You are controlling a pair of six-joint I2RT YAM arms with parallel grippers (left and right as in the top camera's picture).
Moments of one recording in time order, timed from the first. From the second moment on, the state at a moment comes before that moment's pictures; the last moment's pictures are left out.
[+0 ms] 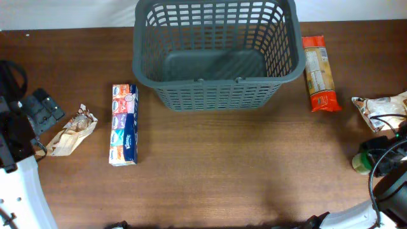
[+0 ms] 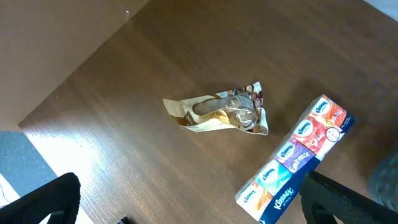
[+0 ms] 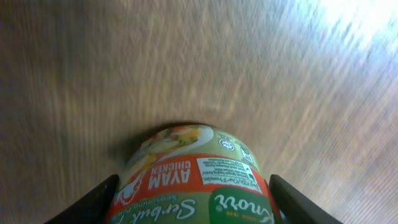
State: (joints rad) left arm 0.34 1.33 1.83 -1.48 -0.33 -0.32; right arm -0.80 1.85 1.14 -0.91 0.01 0.55
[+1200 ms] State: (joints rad) left arm 0.34 1.33 1.83 -1.50 -0.33 -0.32; right arm 0.15 1.68 2.14 -0.89 -0.30 0.24
